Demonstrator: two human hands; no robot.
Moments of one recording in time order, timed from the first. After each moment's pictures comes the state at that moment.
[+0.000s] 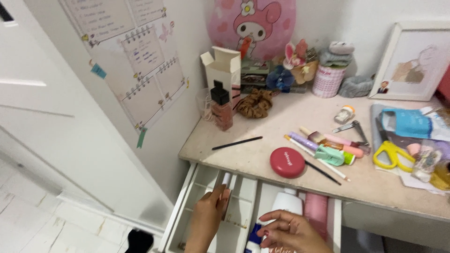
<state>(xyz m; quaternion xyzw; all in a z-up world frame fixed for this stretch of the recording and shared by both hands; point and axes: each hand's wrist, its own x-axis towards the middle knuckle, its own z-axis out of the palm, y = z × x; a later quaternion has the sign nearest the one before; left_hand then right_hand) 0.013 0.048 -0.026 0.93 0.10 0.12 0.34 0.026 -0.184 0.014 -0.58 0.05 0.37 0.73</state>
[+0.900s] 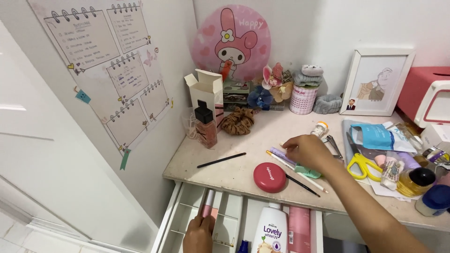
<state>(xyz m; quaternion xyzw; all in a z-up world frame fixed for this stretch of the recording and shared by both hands) 0.046 0.051 -0.152 0.93 0.10 0.32 0.12 0.197 -0.226 0.111 -0.97 -0.10 0.02 0.21</state>
